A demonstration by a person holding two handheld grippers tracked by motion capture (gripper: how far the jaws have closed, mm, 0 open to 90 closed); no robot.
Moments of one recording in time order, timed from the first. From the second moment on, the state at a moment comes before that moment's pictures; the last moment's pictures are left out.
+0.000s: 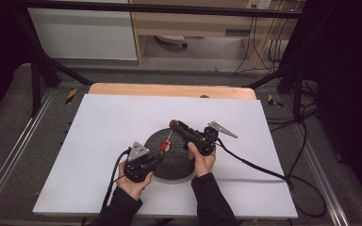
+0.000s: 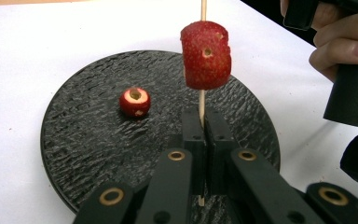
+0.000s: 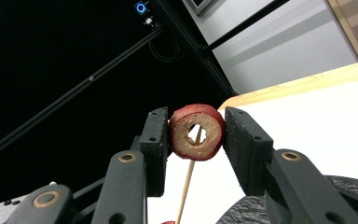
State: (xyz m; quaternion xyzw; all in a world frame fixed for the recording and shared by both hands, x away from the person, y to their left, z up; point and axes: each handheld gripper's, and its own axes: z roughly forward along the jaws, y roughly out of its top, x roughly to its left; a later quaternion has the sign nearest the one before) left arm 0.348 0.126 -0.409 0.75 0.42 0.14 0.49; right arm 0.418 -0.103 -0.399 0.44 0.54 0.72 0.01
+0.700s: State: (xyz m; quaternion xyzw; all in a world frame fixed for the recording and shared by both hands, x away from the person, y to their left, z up) left arm 0.344 0.125 -0.407 0.74 0.43 0.14 0.50; right arm 0.421 -0.101 -0.402 0.42 0.55 0.72 0.03
